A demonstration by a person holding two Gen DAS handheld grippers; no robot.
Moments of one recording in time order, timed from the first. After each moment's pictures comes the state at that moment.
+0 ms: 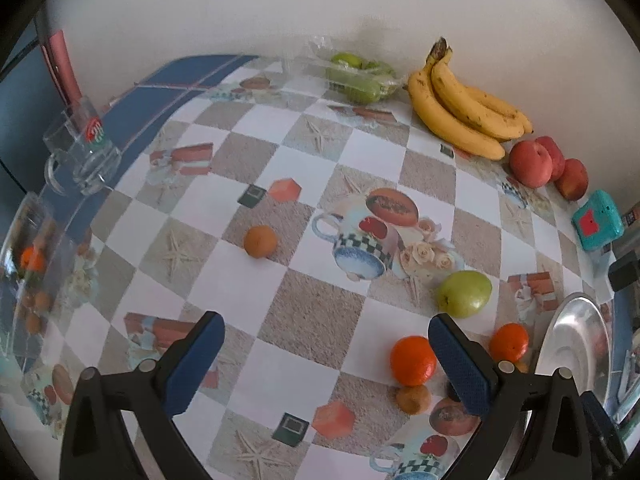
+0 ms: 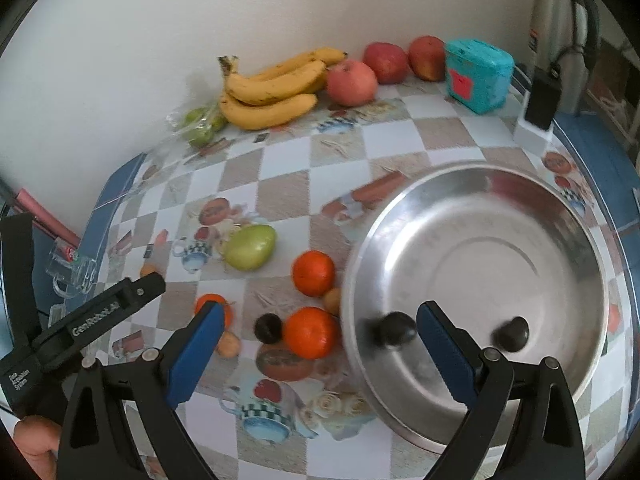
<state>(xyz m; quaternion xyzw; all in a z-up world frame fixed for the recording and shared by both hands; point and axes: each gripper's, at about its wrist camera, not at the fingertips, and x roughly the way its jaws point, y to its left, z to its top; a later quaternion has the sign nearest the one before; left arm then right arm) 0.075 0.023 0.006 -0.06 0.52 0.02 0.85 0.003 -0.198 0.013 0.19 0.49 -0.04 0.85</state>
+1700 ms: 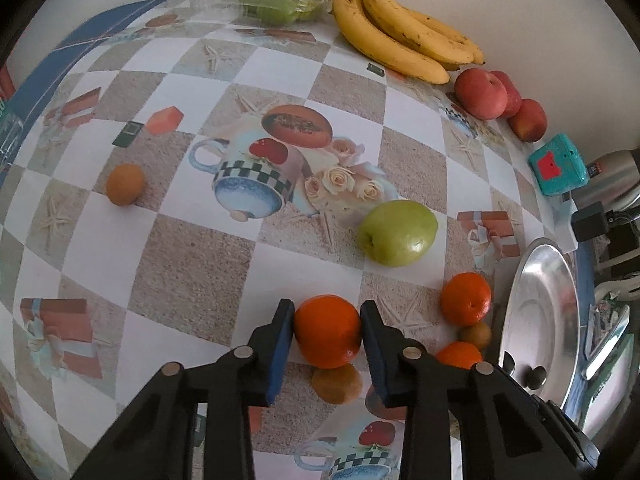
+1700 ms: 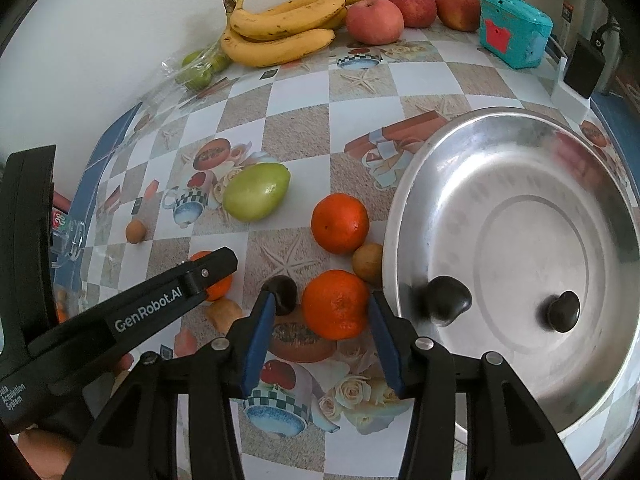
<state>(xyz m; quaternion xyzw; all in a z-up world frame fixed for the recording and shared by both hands) 0.086 -0.022 -0.044 -0.09 0.60 -0.10 0.79 0.022 -0.176 -0.029 0.19 0.56 -0.02 0.81</state>
